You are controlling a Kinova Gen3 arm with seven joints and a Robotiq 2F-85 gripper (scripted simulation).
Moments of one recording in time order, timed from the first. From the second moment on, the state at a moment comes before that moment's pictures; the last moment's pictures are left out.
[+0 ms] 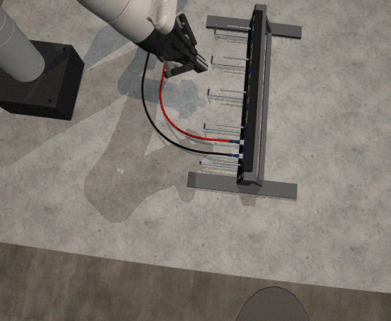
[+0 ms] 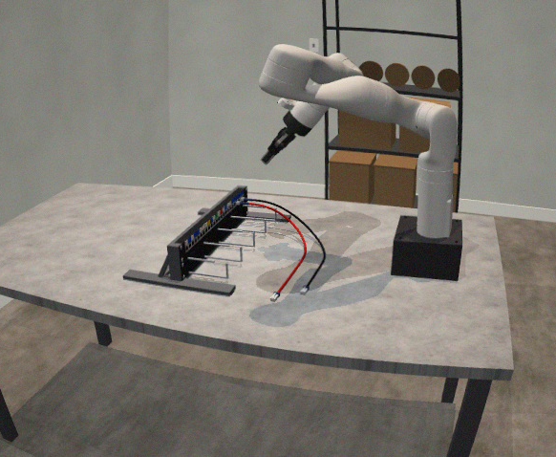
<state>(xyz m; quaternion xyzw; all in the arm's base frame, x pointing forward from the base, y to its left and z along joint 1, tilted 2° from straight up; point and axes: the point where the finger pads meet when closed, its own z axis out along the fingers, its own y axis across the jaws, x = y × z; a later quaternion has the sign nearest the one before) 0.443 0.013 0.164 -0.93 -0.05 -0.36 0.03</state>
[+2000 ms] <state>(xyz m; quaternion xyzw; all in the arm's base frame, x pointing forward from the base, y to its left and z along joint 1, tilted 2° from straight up) 0.535 0.025 0.059 -0.93 -0.05 -0.35 0.03</state>
